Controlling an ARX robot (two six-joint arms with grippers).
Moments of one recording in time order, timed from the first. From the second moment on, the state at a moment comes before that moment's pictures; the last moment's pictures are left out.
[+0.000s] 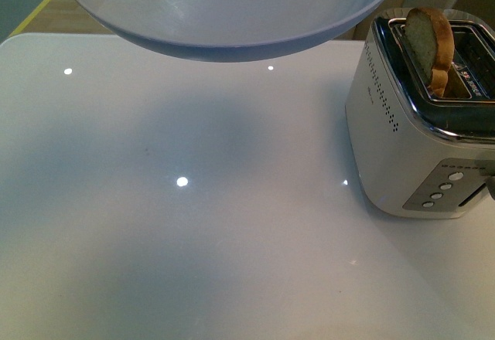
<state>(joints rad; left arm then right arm) -0.31 1.37 0.87 -0.17 0.19 -0.68 0.03 0.94 0.07 0.87 0.01 0.00</state>
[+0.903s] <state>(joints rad) -0.31 1.37 0.87 -0.18 0.19 -0.67 0.00 0.36 0.02 0.36 0.00 0.00</state>
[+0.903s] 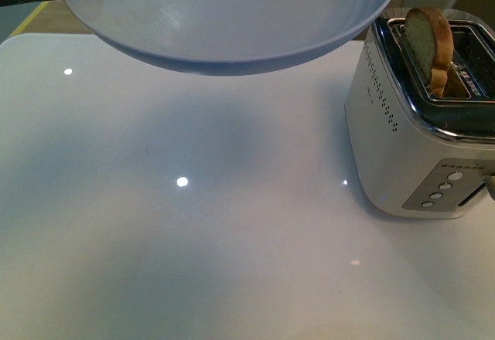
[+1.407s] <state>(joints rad) -0.31 1.37 0.87 -0.18 0.19 -0.66 0.00 0.20 0.02 0.20 0.00 0.00</state>
